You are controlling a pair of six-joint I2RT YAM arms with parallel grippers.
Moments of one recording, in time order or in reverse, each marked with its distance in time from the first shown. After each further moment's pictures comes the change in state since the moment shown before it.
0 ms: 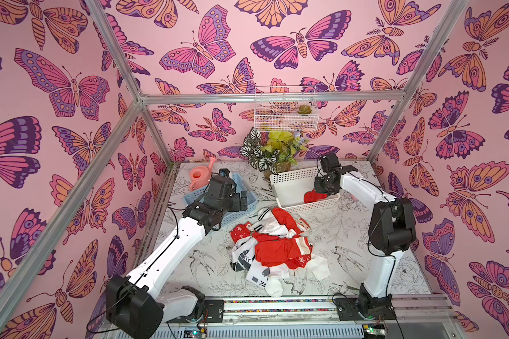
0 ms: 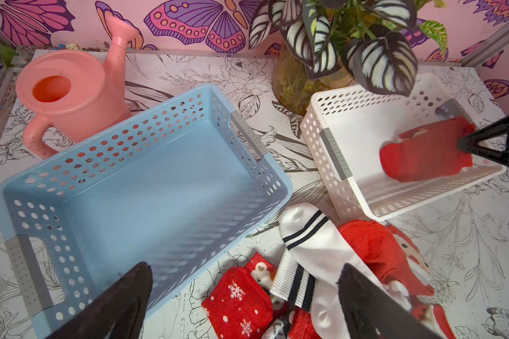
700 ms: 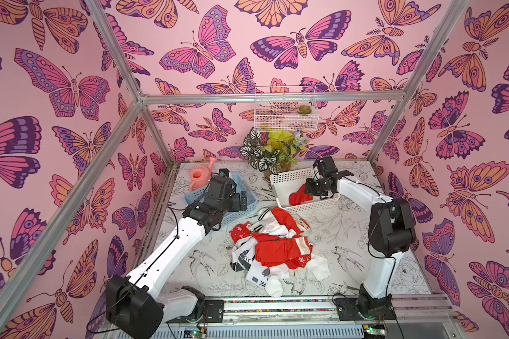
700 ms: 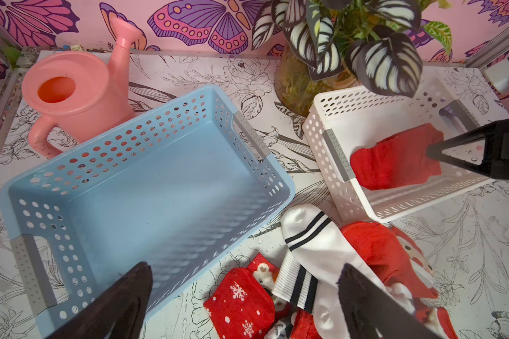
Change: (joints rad) left arm 0.000 0.000 0.000 0.000 -0.009 0.000; right arm 0.029 -0.015 -0.091 0.159 -0.293 0.074
